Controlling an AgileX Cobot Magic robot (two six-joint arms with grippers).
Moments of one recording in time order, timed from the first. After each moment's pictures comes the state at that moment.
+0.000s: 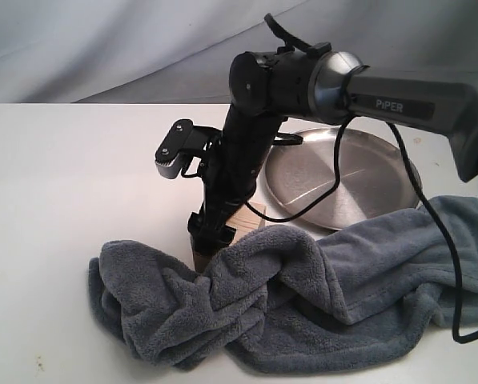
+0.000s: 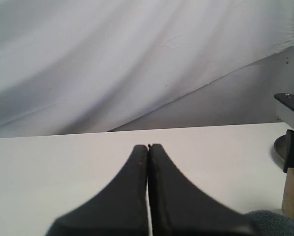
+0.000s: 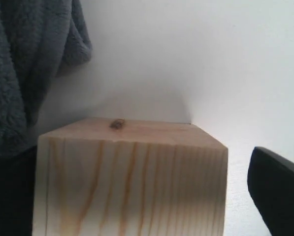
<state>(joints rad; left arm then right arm) -0.13 0.00 0.00 -0.06 0.10 0.06 0.77 2.22 -1.76 0.23 1.01 -0.78</state>
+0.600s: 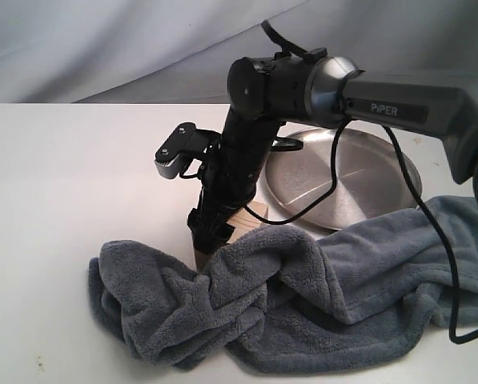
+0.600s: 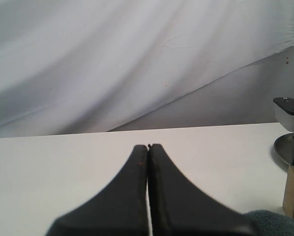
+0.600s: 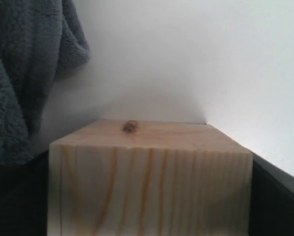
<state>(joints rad) -0.13 0.00 0.00 -0.06 0.10 0.06 0.77 2.23 -1.76 0.23 1.01 -0.70</state>
